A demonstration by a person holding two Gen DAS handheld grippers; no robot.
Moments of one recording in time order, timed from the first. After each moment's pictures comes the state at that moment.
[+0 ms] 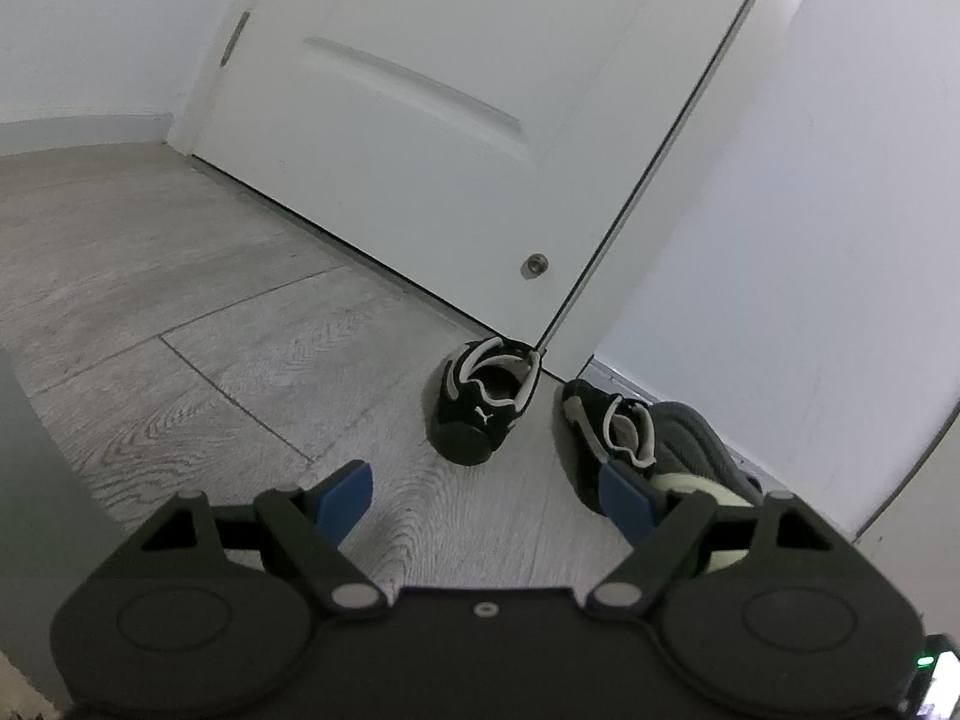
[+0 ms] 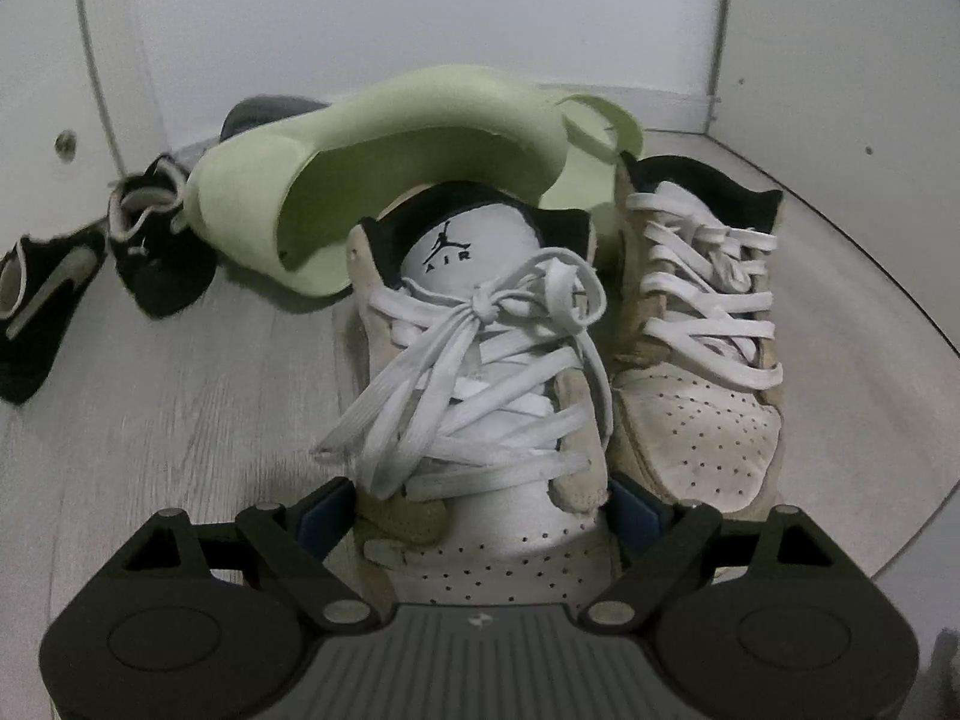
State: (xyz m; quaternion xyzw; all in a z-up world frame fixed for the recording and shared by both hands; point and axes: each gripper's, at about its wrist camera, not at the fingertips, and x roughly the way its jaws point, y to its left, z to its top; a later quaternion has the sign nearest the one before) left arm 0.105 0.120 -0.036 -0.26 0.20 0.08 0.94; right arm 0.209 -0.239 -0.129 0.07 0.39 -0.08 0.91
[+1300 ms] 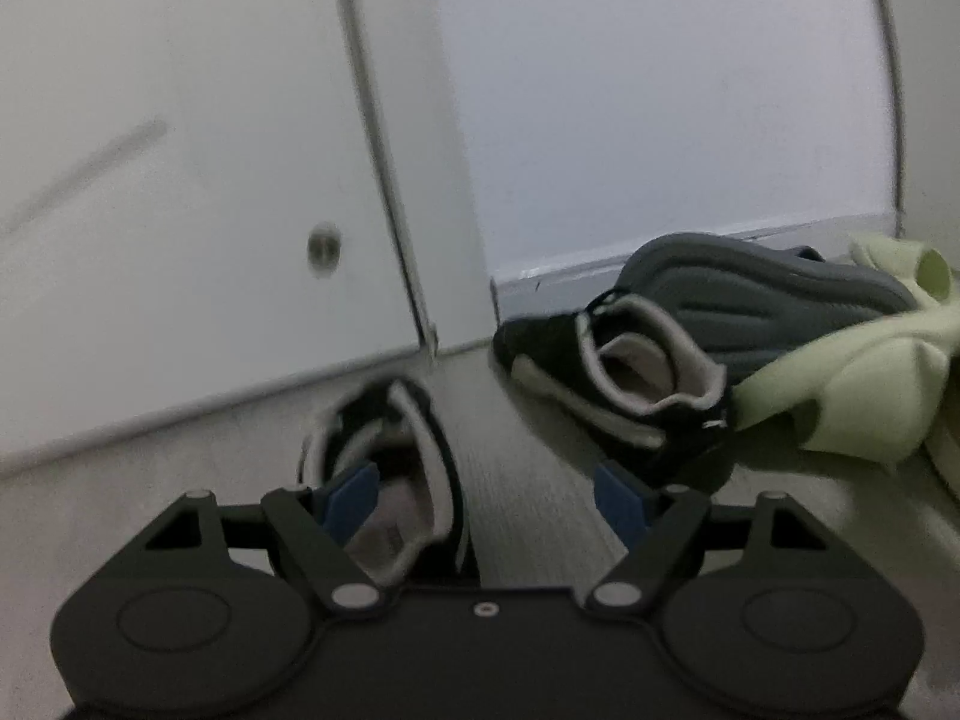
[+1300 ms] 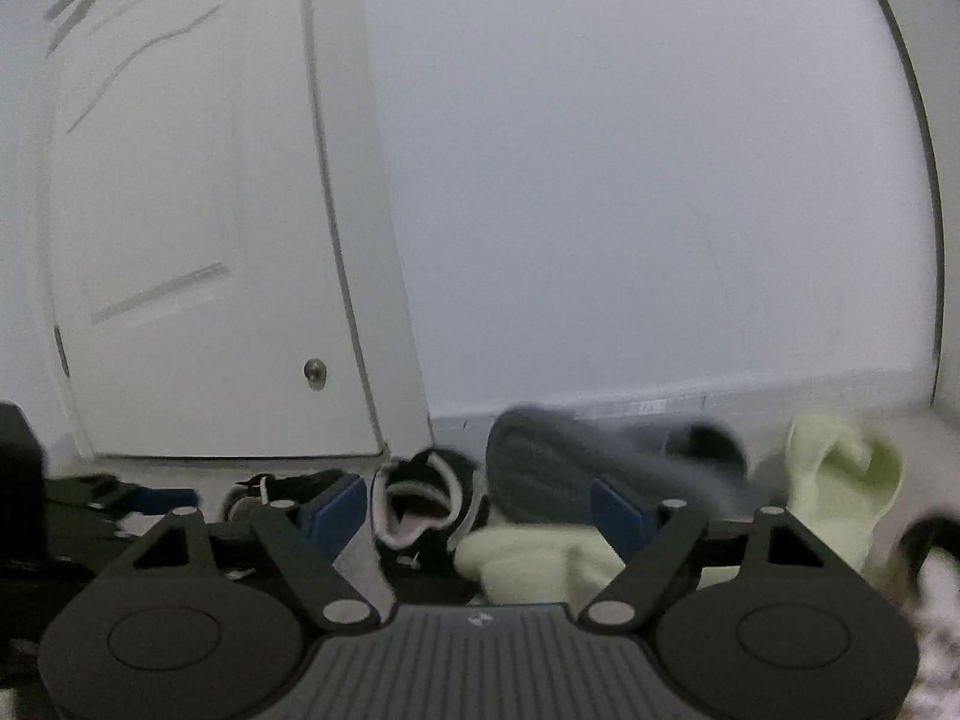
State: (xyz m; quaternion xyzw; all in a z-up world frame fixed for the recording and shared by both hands) left arm 0.340 0.092 -0.093 0.06 0.27 -0.06 0.96; right arm 0.263 -0.214 -0.058 0.10 0.14 0.15 0.97
